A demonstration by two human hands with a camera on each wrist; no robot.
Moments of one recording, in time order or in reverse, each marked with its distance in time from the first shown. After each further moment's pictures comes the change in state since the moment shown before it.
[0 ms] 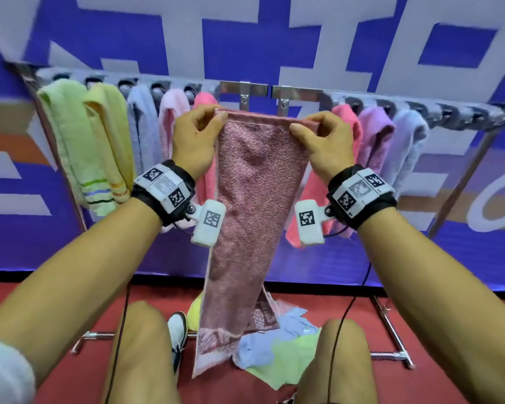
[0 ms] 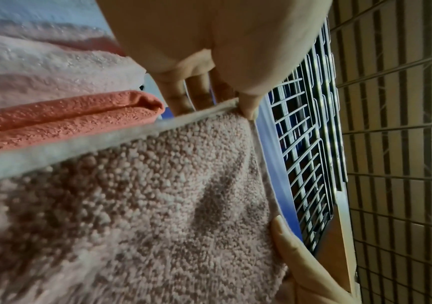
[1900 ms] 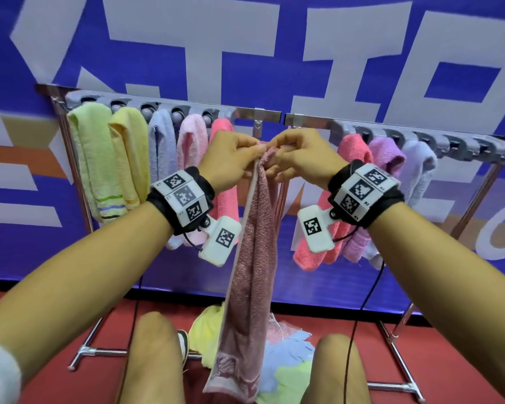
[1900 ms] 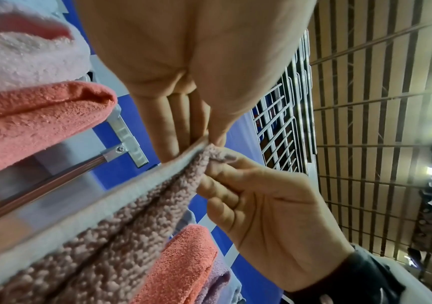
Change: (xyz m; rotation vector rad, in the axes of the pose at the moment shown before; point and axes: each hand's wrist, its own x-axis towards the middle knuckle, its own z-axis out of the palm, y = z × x) left_hand 0.002 0.049 0.004 0.019 -0.315 -0.252; right_hand 0.004 -0.080 0.030 0.017 -0.632 0.222
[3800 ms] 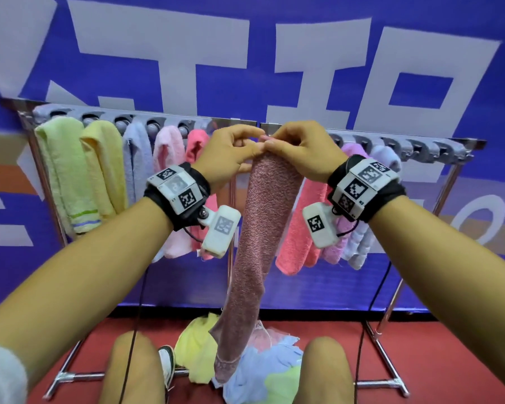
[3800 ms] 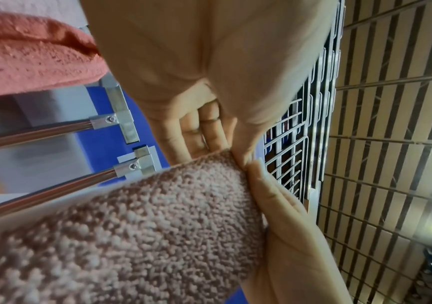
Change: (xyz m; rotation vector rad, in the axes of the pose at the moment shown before) left_hand 0.026 0.016 0.027 -0.252 -0.122 0.040; right_hand 0.002 0.004 -0.053 -0.512 0.218 -0.322
